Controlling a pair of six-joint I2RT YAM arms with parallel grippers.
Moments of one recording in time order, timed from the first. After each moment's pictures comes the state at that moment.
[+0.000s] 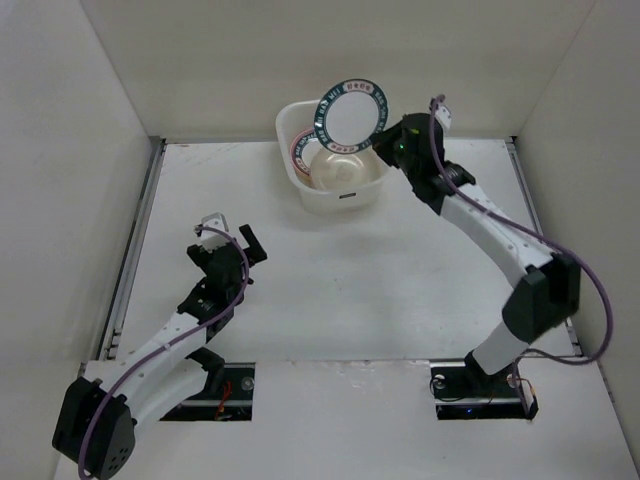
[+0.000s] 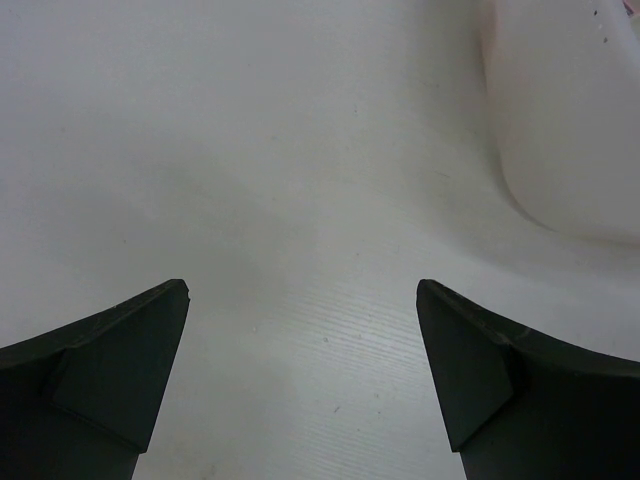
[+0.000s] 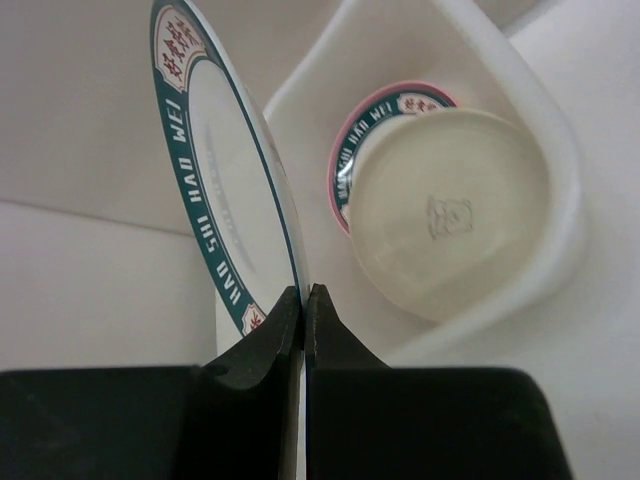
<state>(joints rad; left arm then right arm) -0.50 0.82 0.37 0.09 -0.66 -0.47 0.49 1.56 1.45 -0.16 0.31 0.96</state>
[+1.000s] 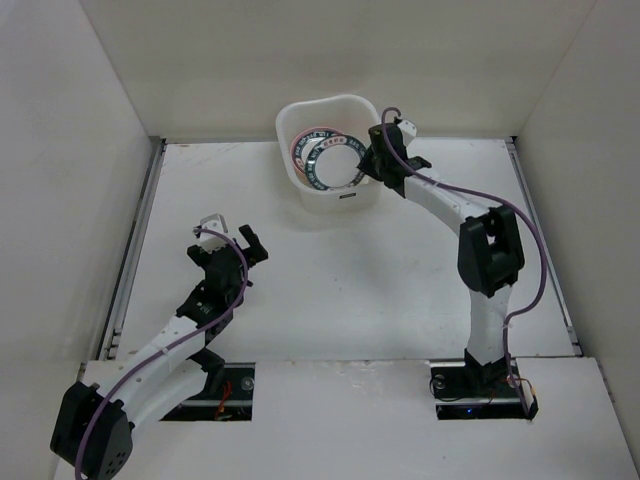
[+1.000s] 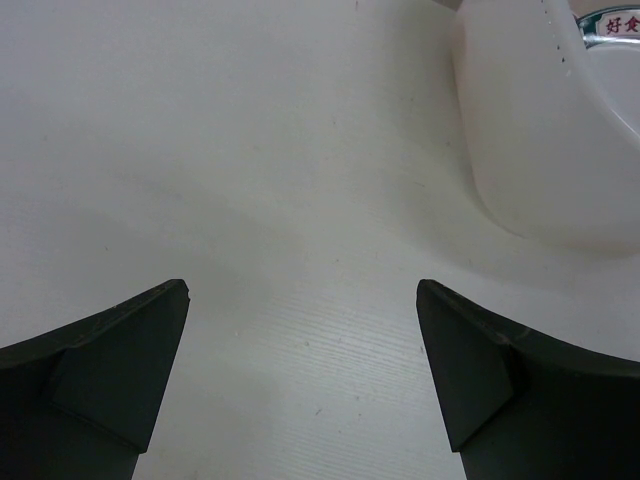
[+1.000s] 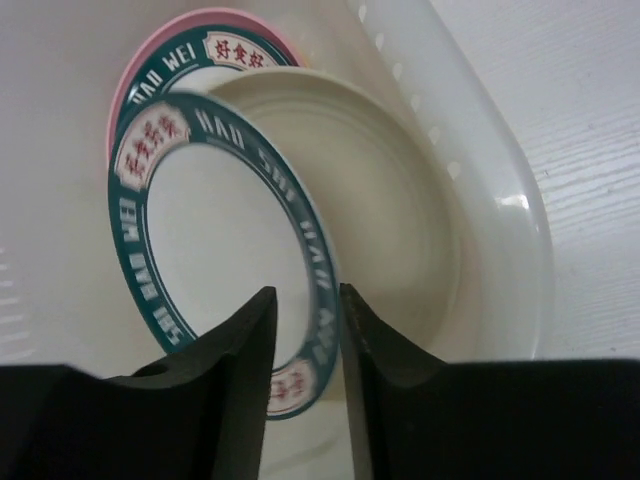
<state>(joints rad) -0.52 0.79 0.35 0.12 -0.65 -0.48 0.44 2.03 1.71 -0.27 0.32 0.78</state>
